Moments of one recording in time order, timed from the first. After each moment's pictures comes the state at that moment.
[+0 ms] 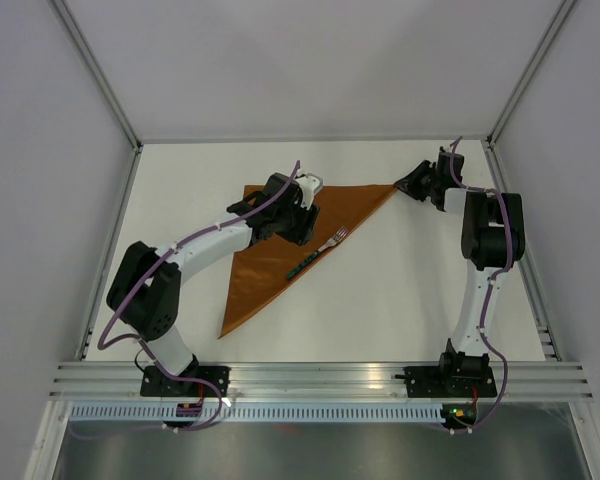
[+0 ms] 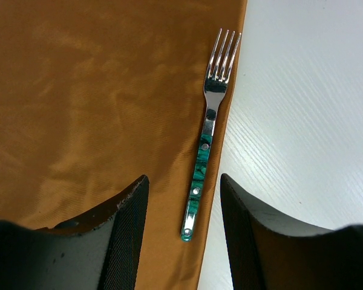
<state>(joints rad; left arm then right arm) -0.64 1.69 1.23 -0.32 0.08 -0.06 -0.08 2.24 1.40 0.22 -0.38 0.69</state>
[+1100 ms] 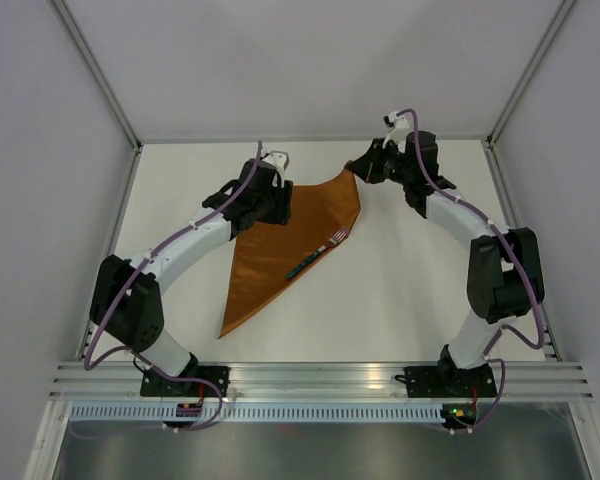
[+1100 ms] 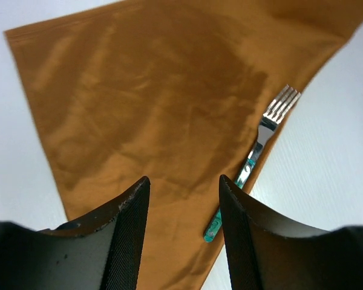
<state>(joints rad) -0.55 1.59 1.23 -0.37 -0.06 -0.21 0.19 1.78 1.27 0.23 -0.52 0.38</state>
